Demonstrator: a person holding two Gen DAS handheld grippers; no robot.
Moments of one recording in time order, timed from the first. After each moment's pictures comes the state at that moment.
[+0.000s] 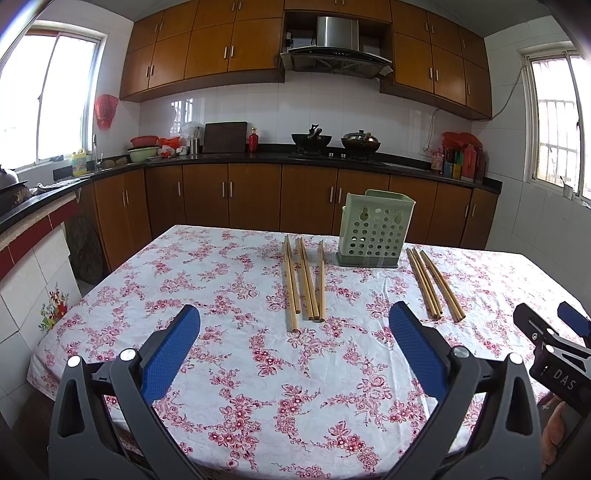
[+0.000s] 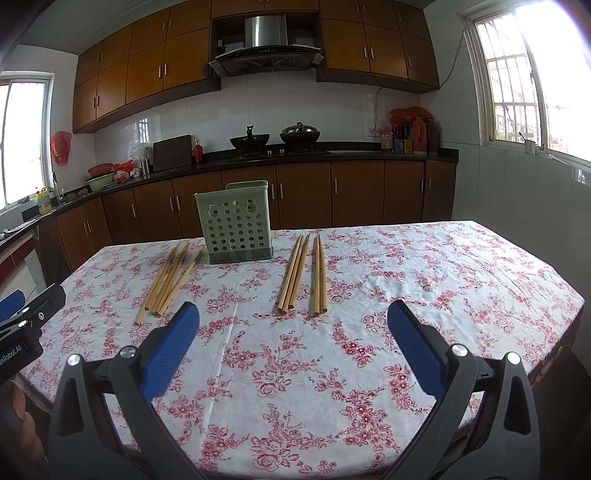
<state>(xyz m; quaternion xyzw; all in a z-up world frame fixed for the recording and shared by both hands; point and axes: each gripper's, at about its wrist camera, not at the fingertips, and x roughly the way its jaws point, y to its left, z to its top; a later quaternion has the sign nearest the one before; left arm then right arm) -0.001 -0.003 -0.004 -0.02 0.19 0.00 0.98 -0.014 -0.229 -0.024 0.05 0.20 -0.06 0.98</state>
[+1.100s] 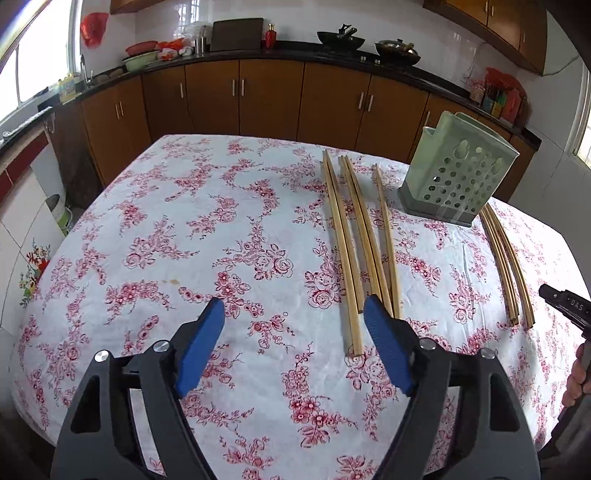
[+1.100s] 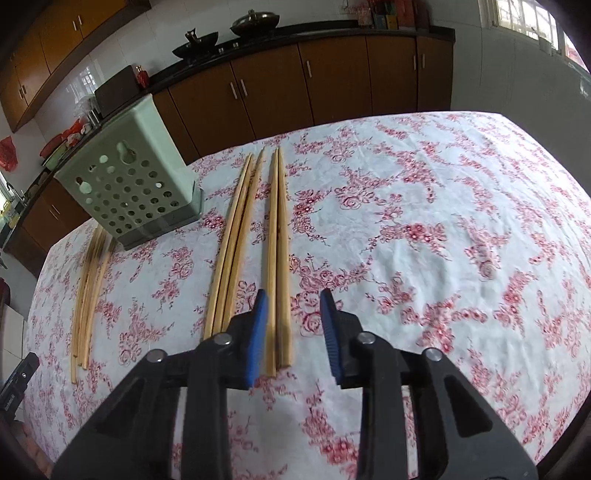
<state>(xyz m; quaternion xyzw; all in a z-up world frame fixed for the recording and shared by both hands) 0.166 0.049 -0.054 -0.06 0.41 0.02 0.91 0.193 -0.315 -0.089 0.15 0.44 -0.07 0.88</state>
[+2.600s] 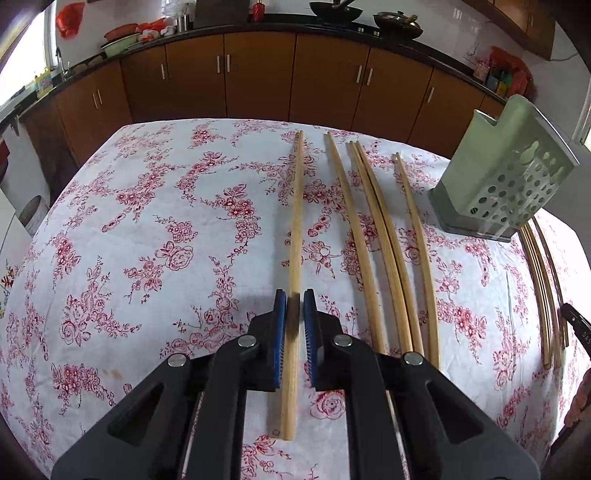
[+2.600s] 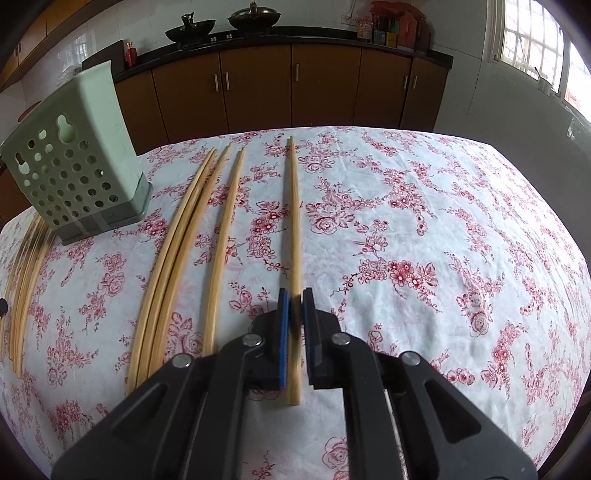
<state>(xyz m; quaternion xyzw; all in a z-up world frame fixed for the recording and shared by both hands) 0.267 0.051 -0.094 -0.04 0.45 0.00 0.89 0.232 -0.328 -0.112 0.06 0.43 -0.13 0.89</state>
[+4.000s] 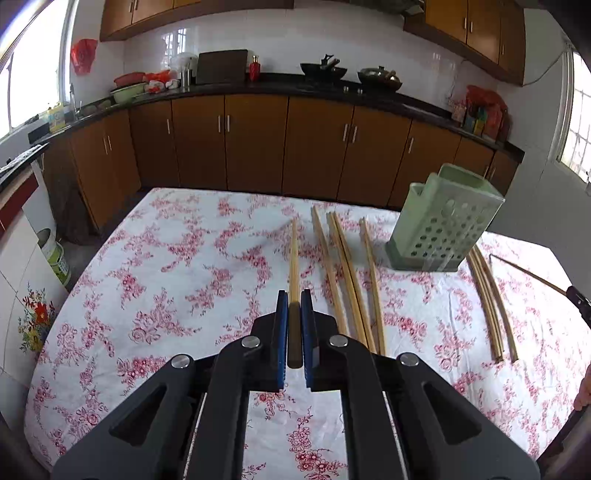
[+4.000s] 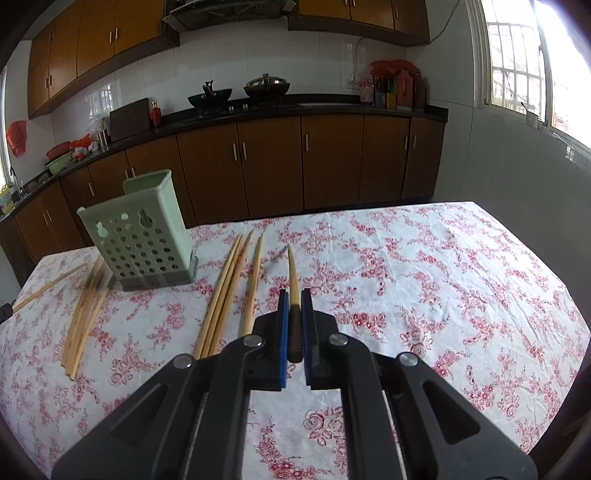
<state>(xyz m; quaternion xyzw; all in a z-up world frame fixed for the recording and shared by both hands) 0.185 0.058 -0.001 -0.04 0.34 -0.01 0.94 0.153 -0.325 -0.017 0.06 0.30 -0.10 0.95</state>
